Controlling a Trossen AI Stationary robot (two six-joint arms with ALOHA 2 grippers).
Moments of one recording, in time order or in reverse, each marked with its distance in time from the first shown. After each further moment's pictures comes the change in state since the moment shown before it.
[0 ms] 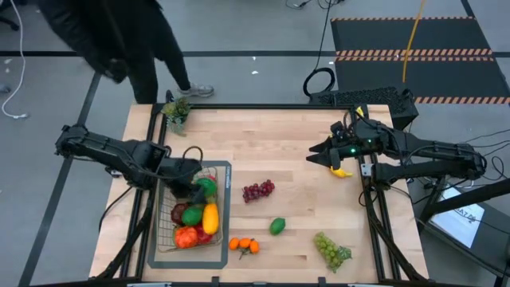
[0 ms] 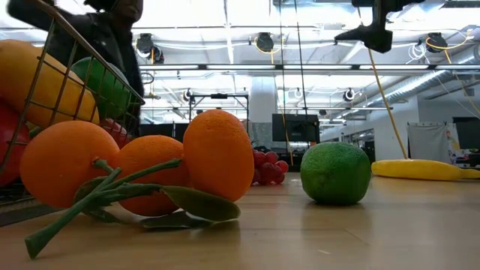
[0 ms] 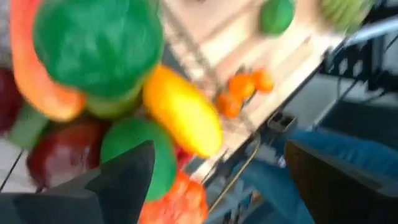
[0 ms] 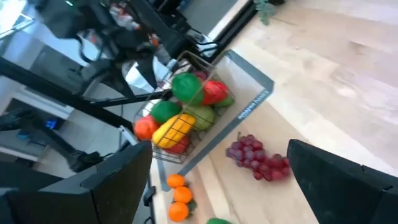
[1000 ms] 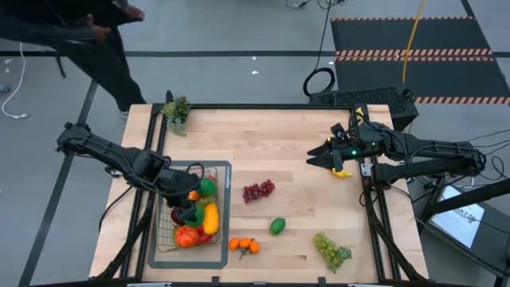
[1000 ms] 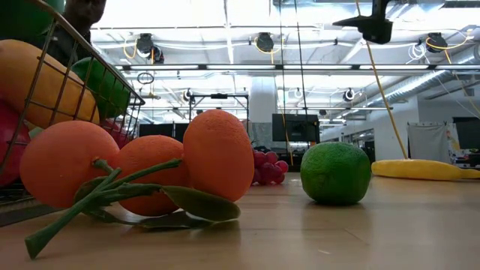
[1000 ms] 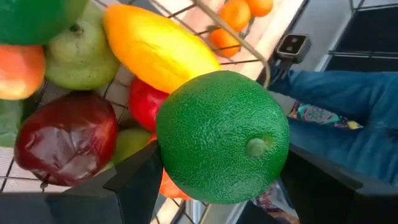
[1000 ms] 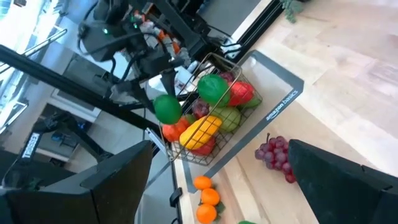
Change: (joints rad) left arm -0.099 0.000 -0.060 0.049 0.122 0.202; right arm 0.064 0.000 0.001 0.075 0.012 0.077
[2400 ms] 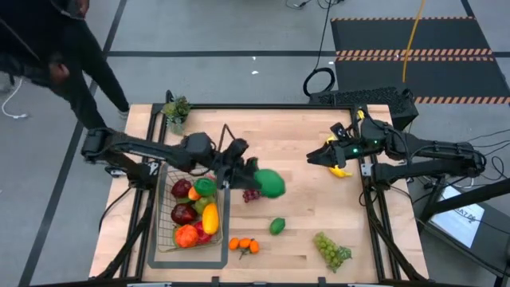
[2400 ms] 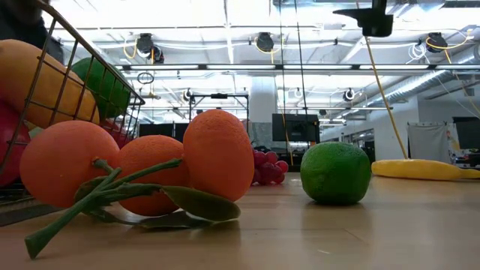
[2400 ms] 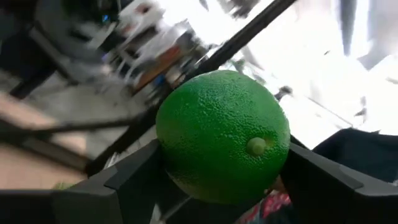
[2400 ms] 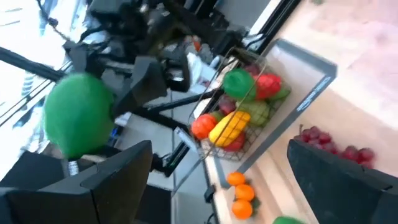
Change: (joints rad) left arm 0.303 0.371 0.027 1.622 0.124 0.163; right arm -0.020 -0.004 0.000 0.061 -0.096 0.132
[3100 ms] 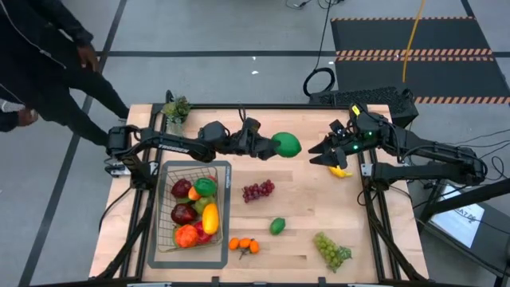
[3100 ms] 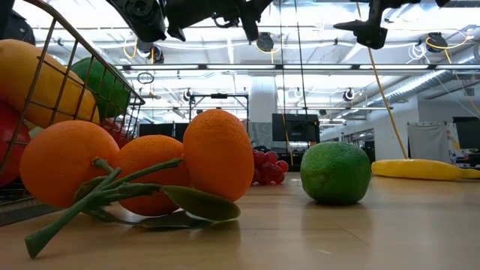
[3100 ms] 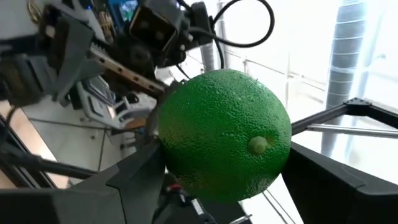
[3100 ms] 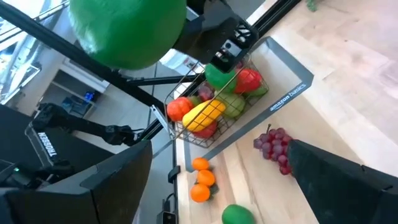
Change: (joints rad) left arm 0.187 0.226 0.000 0.337 -0.134 -0.471; right arm -0.158 0.005 0.000 -0.090 -0.196 -0.284
